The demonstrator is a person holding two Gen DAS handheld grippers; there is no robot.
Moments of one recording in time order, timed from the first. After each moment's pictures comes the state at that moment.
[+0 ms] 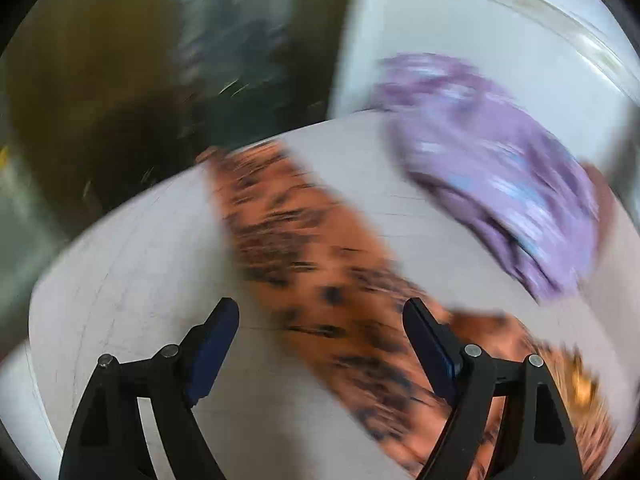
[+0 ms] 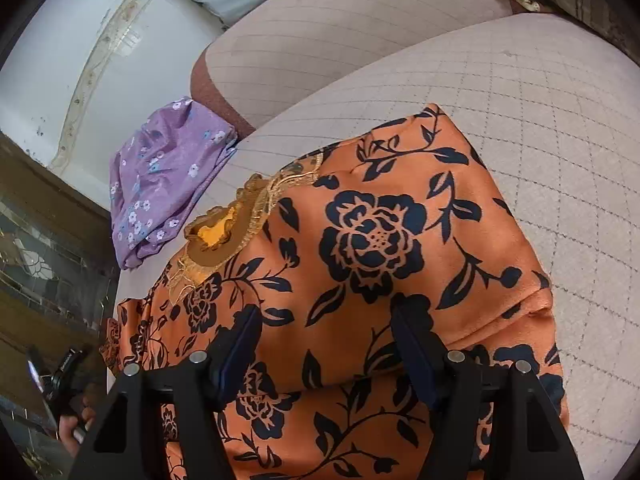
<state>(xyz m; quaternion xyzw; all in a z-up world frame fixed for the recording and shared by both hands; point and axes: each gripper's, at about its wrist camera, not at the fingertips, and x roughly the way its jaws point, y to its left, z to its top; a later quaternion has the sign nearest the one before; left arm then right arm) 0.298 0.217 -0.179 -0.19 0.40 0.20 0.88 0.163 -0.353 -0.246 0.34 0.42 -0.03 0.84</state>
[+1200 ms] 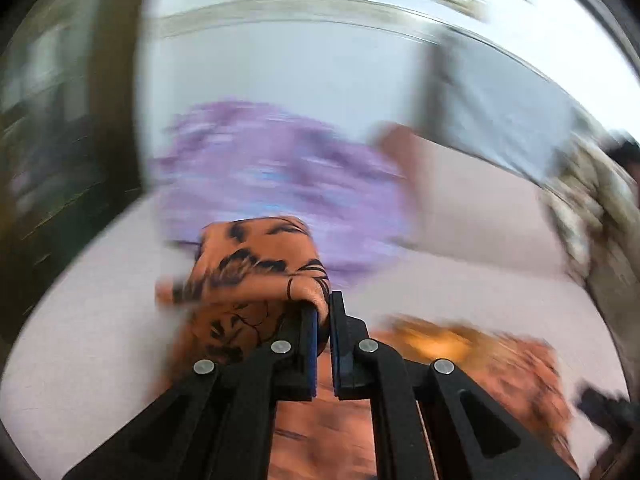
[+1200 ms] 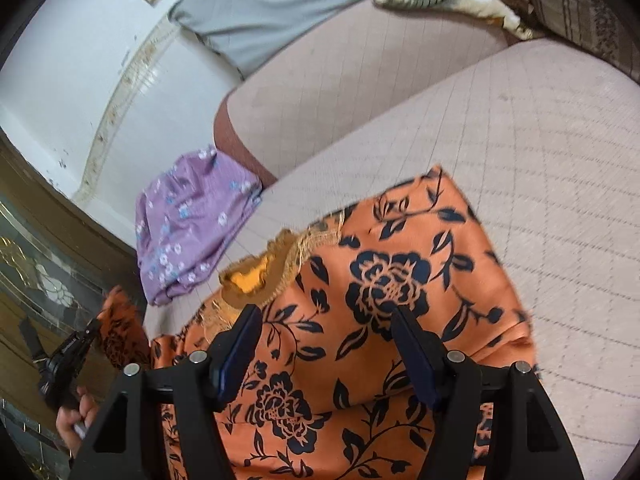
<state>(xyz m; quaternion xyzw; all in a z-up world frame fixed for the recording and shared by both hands) 0.286 -0.025 -0.102 -0.02 0.32 -0.13 0.94 0.137 -0.371 -0.204 0.36 0.34 -0.04 0.87</state>
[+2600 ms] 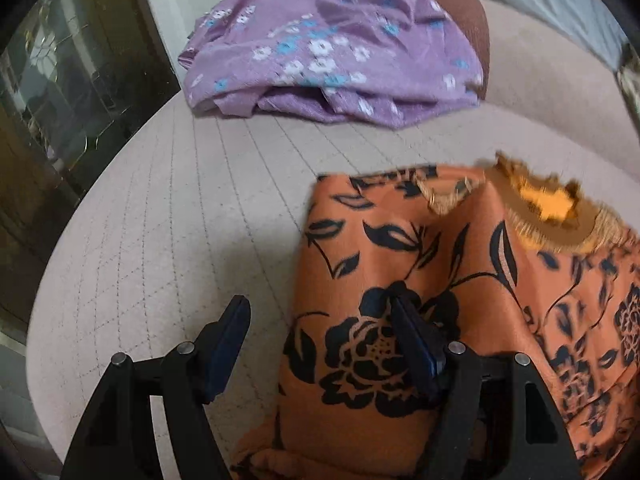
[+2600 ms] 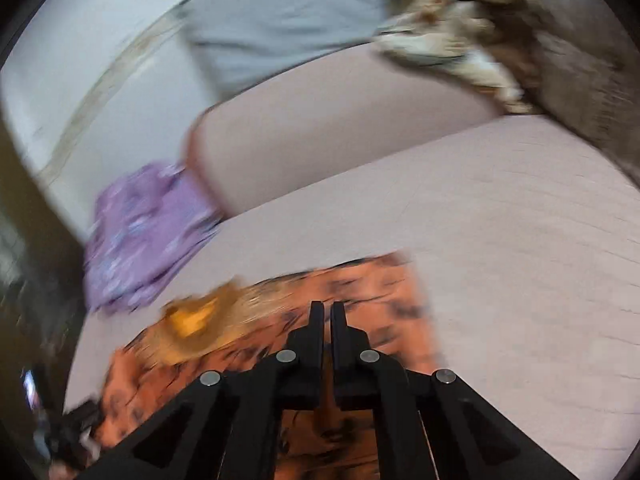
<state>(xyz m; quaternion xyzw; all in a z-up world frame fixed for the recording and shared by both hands) 0.301 -0.008 -0.224 0.08 0.48 0.02 0.87 0.169 -0.408 -0.192 0.26 0.34 -0.15 0.89</state>
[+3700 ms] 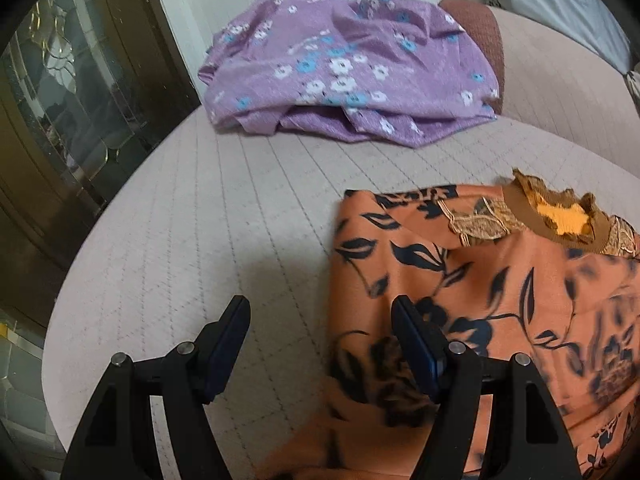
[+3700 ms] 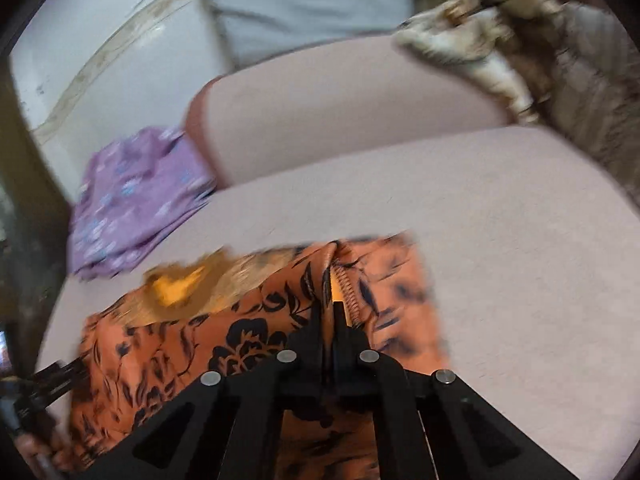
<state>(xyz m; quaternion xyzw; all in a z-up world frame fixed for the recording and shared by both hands) 0.301 -0.003 -0.212 0.08 0.45 0.05 0.89 0.176 -0.375 -0.199 0.19 0.36 -0.15 0.90</state>
